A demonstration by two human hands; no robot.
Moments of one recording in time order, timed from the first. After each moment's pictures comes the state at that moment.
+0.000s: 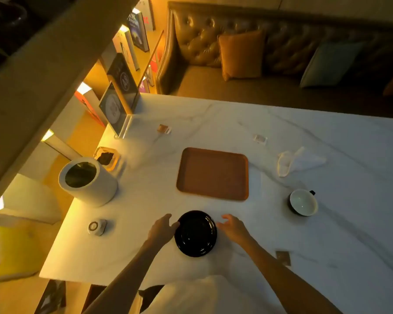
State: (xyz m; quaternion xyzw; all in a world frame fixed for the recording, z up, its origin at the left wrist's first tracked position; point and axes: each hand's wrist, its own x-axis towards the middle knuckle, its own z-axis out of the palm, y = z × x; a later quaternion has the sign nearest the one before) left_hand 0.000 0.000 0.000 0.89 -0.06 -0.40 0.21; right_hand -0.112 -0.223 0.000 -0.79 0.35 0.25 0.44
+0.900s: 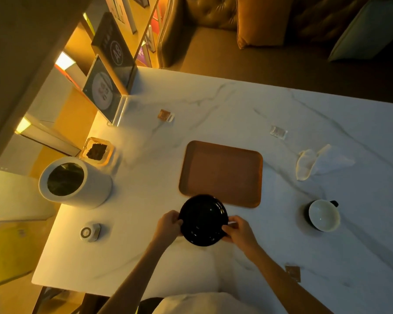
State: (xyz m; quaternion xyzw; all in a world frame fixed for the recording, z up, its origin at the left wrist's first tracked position) left_hand 0.045 -0.034 -0.030 0.82 0.07 -0.42 0.38; right_hand -0.075 -0.241 -0.043 -0.61 0.46 0.17 0.62
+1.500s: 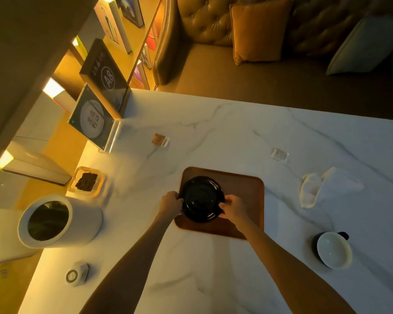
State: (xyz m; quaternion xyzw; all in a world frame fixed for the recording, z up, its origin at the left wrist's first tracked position) left_hand 0.192 -0.129 -0.036 0.87 0.06 -0.39 0.31; right_hand 0.081 -0.310 -0.059 -0.64 0.44 0.15 0.62
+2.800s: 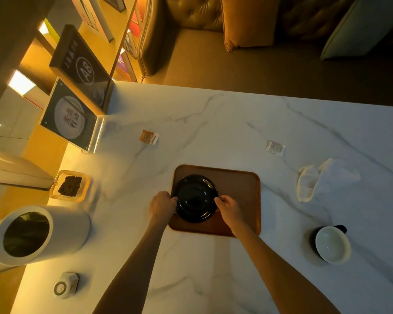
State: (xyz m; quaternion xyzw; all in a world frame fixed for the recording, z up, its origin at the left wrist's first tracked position) left_hand 0.198 -0.136 -0.055 0.91 0.06 -0.35 0.21; right_hand 0.067 -0.308 -0.091 -0.68 0.43 0.11 0.58
